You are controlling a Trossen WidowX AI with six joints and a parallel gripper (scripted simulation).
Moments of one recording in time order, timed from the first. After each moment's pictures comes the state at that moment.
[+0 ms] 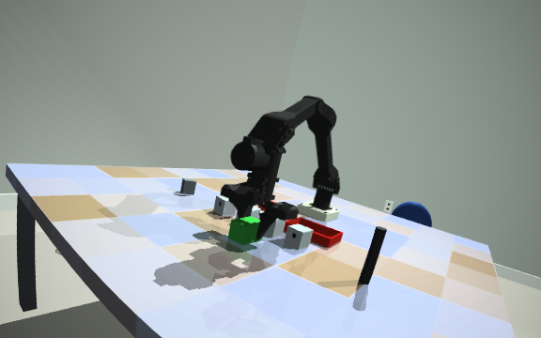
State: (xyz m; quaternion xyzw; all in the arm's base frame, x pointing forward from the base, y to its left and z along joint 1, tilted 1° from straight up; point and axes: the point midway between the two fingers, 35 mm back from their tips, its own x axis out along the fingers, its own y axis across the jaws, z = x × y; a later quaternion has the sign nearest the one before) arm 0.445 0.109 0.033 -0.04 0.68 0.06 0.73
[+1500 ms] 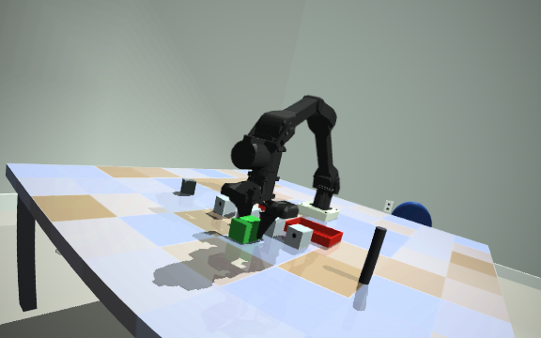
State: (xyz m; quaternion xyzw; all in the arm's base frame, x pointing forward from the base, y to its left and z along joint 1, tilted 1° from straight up) arm 0.445 0.109 0.035 -0.04 0.68 0.06 0.73
